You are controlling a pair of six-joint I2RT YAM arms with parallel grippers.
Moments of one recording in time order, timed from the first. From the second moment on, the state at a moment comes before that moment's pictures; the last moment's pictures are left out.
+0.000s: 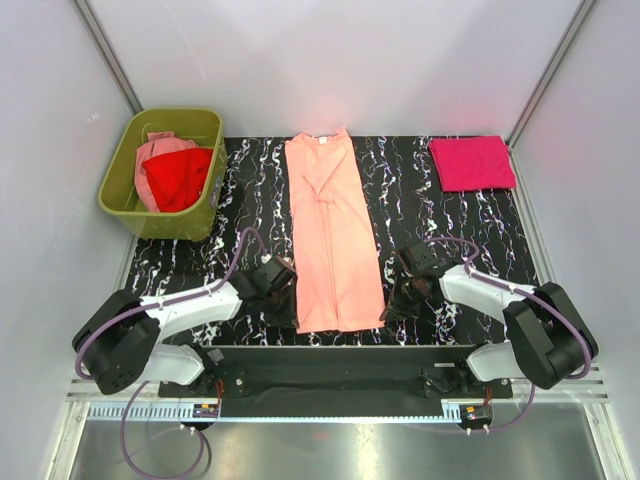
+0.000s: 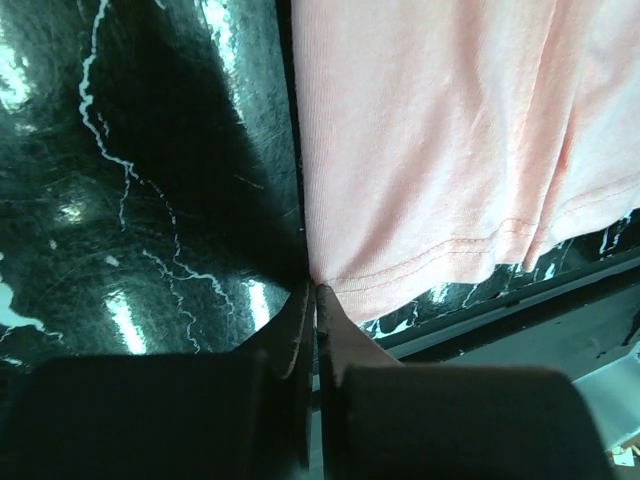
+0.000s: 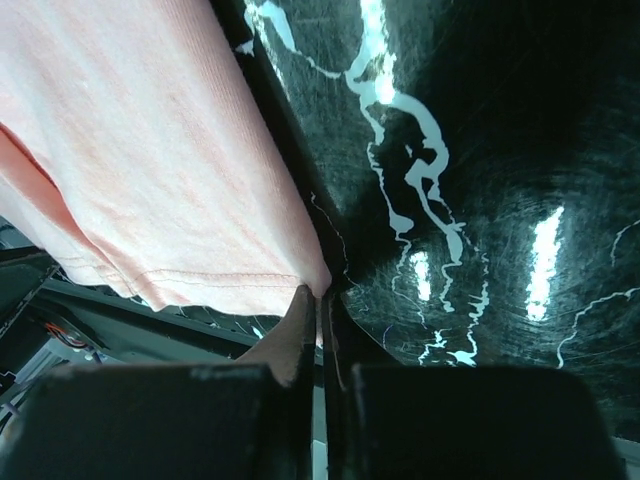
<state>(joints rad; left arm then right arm) -0.80 1.31 0.56 -0.38 0.13 -0.89 0.50 1.38 0.59 -0.47 -0.30 0.83</state>
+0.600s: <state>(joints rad) -0.80 1.23 0.62 -0.54 0.06 -0.87 0.54 1.32 0.58 -0.47 -0.30 0.89</state>
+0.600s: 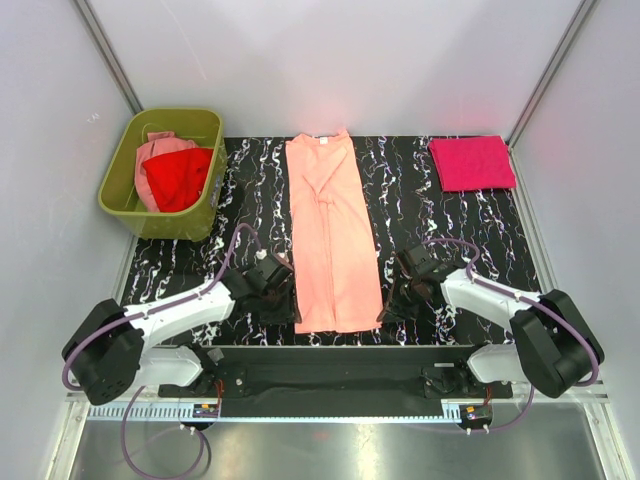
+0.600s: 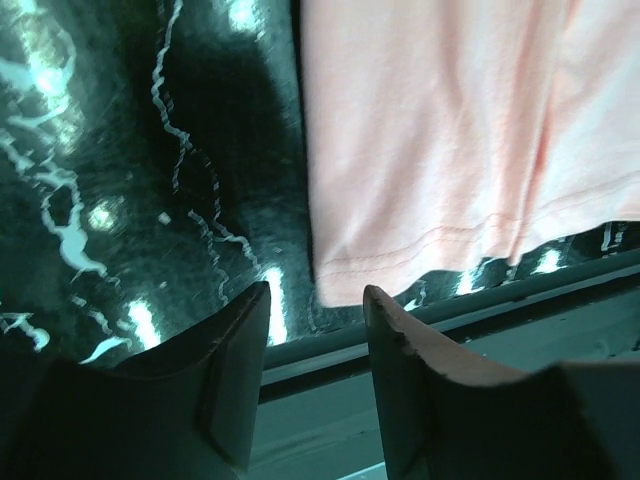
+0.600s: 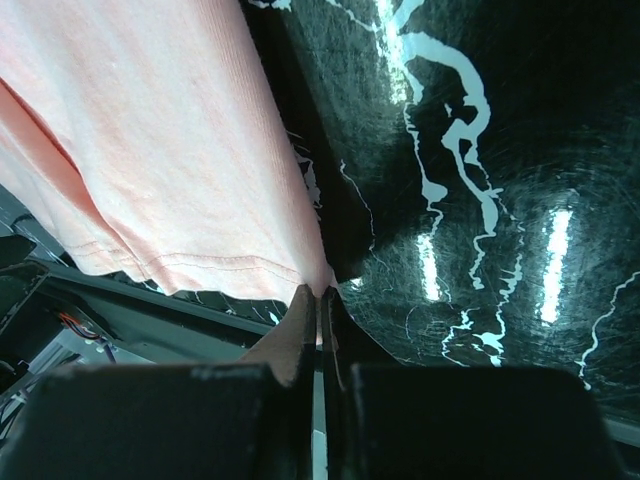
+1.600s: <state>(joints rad) -0.83 1.21 0.52 -0.43 0.11 -0.96 0.59 1.25 0.56 -0.48 -0.29 0.95</state>
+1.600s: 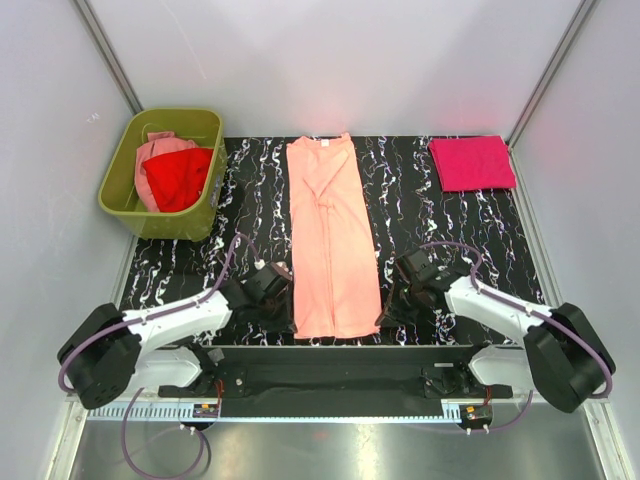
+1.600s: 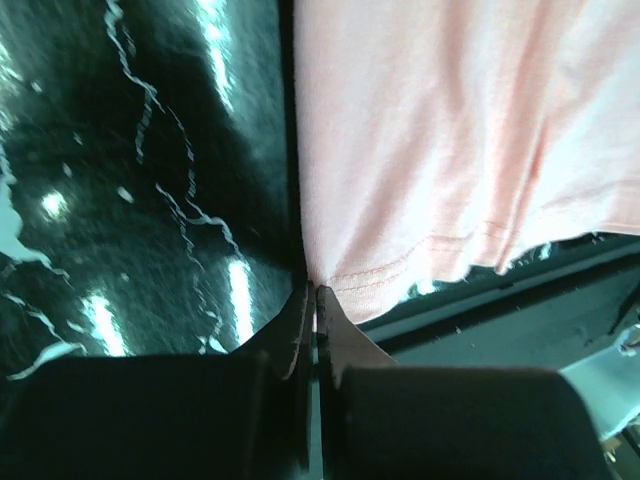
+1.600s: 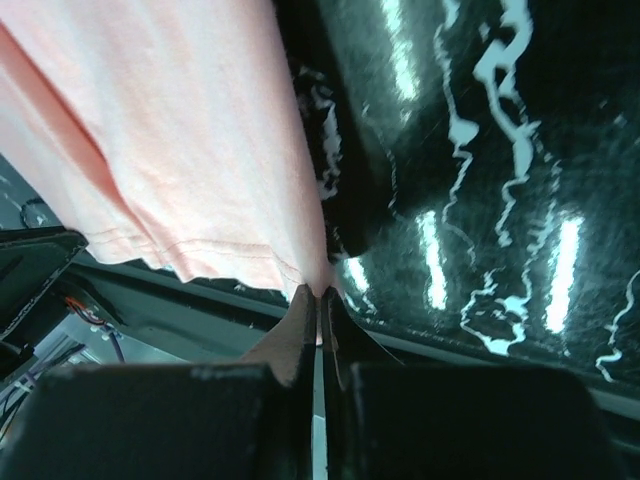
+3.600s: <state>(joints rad) -0.22 2.23 1.84 -0.68 0.24 -0.60 0.31 2.30 2.04 -0.80 -0.24 0.42</state>
